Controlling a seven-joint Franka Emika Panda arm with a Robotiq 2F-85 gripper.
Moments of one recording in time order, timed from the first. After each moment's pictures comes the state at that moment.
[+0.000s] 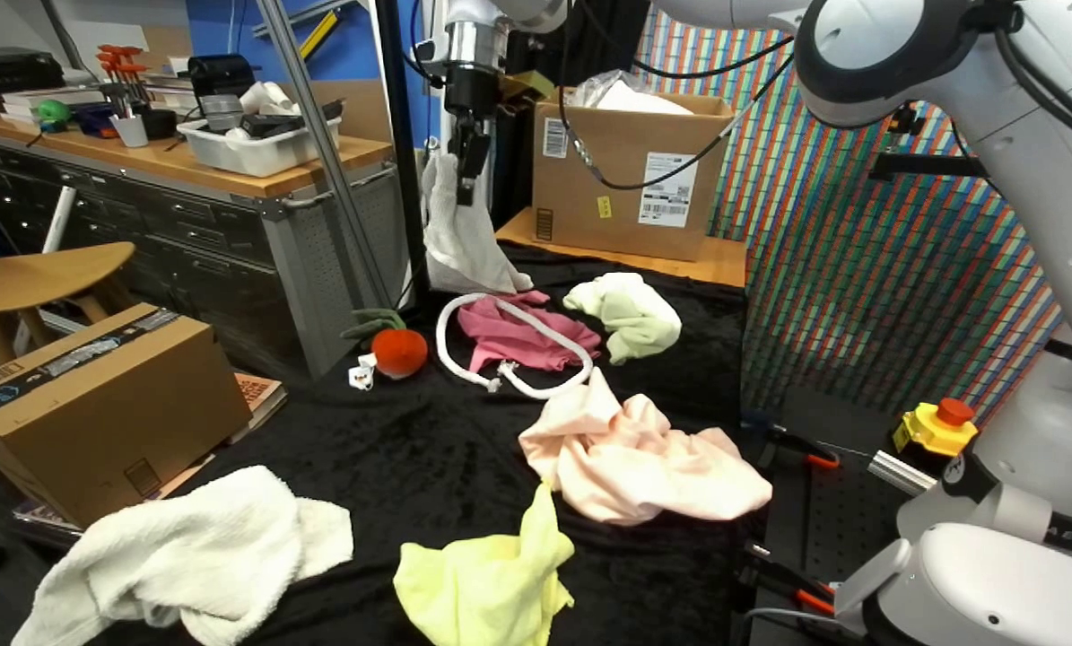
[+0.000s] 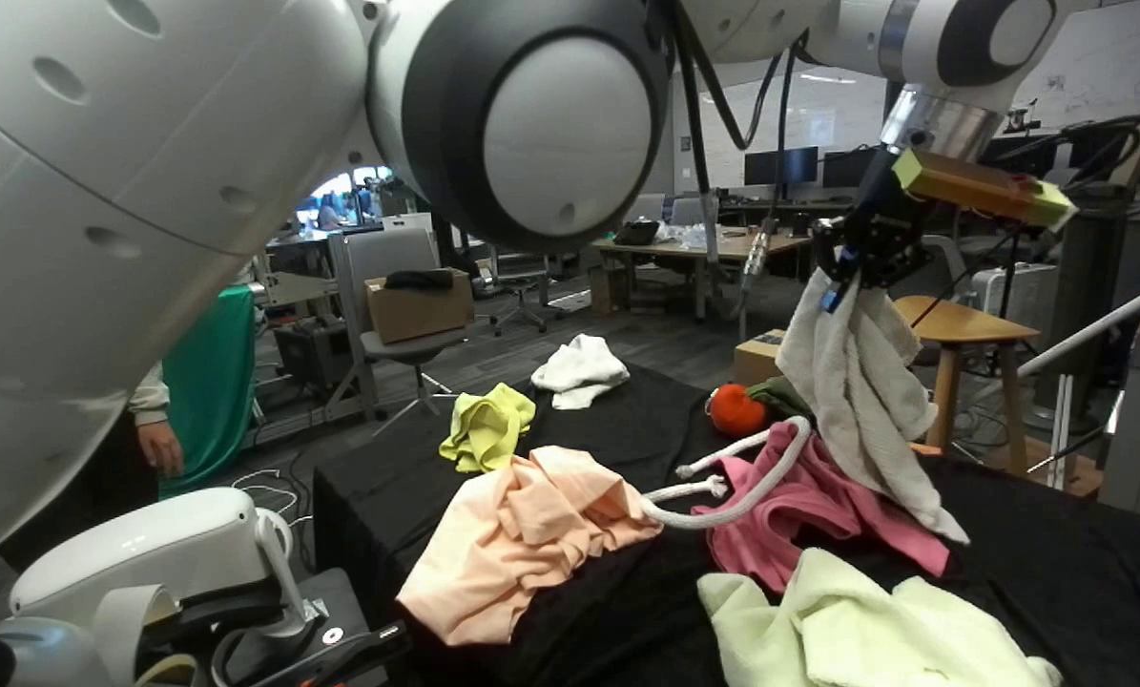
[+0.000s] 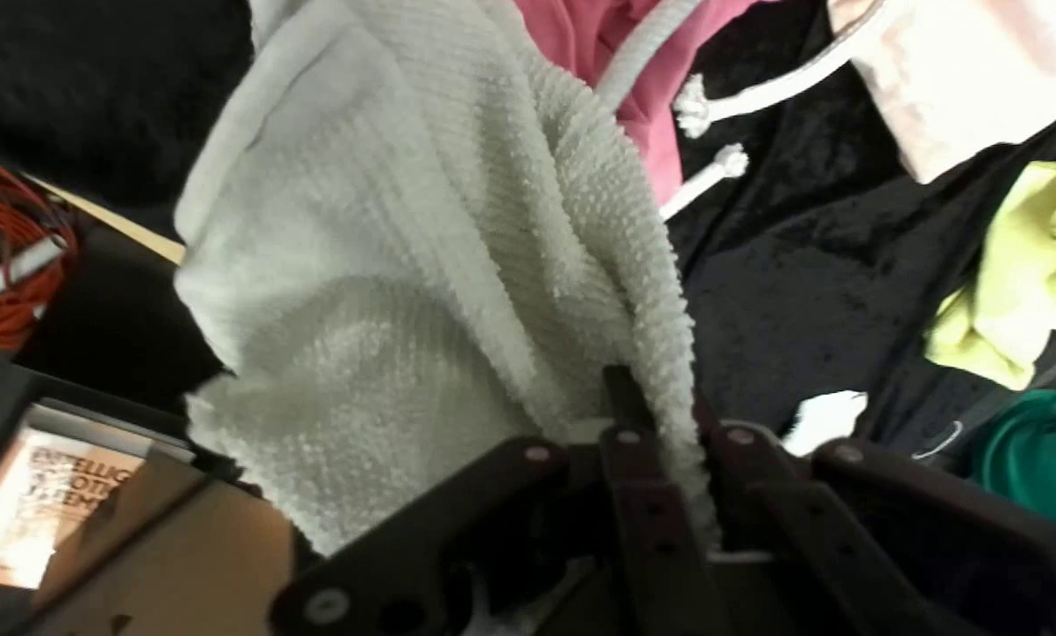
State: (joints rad) arm -0.34 0.85 0.42 -0.82 0.03 1.51 -0.99
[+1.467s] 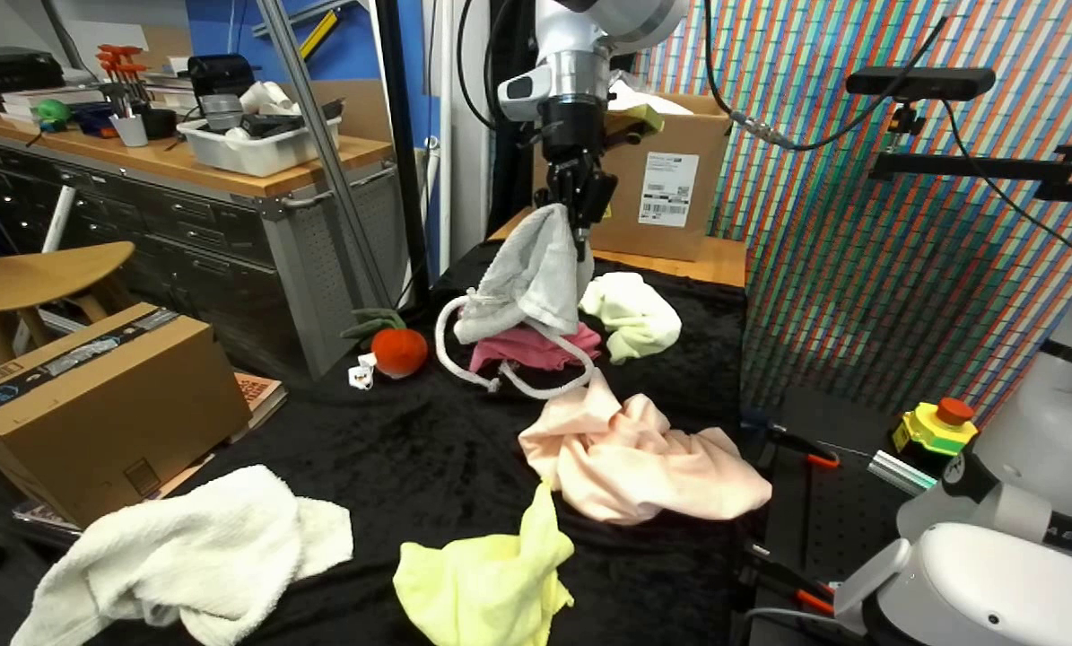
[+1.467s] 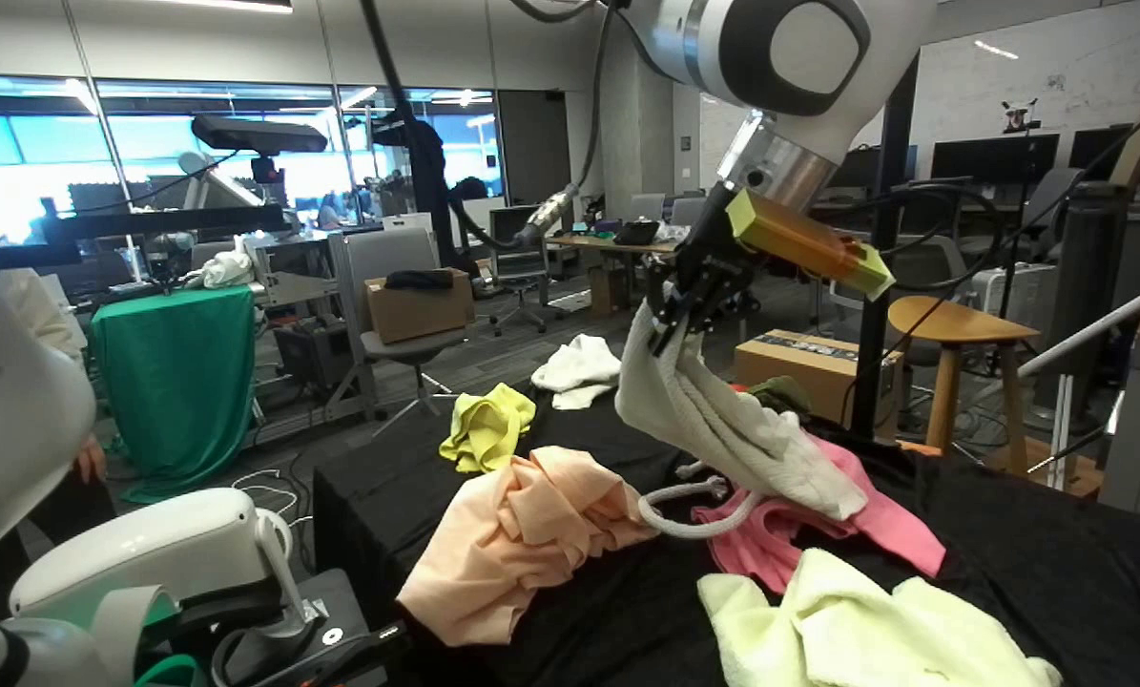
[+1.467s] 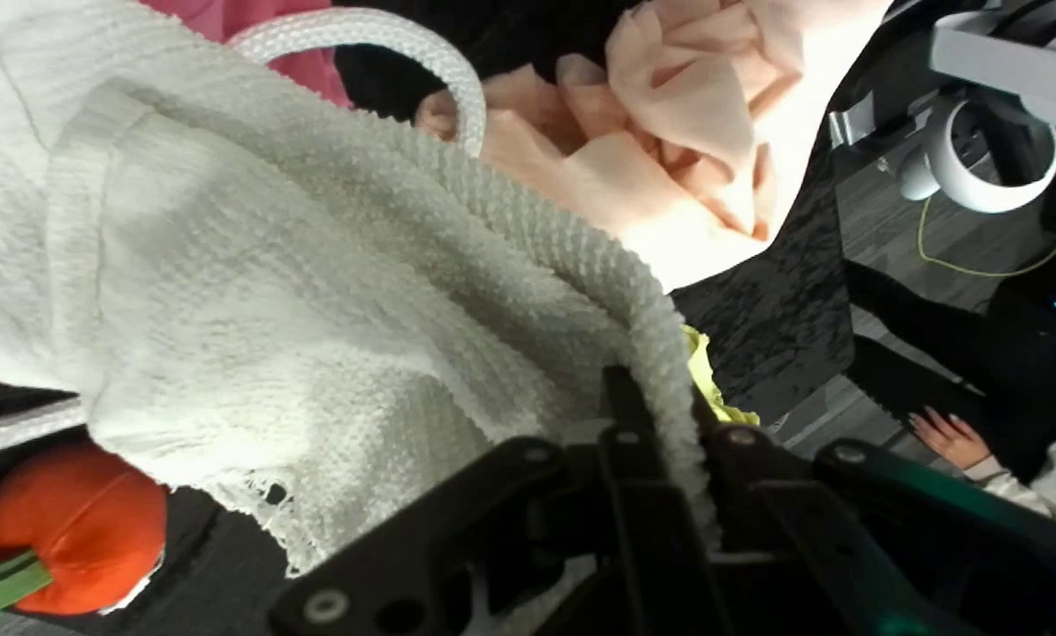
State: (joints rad) arm -0.25 0.16 0.14 -1.89 0.37 1.69 -1.39
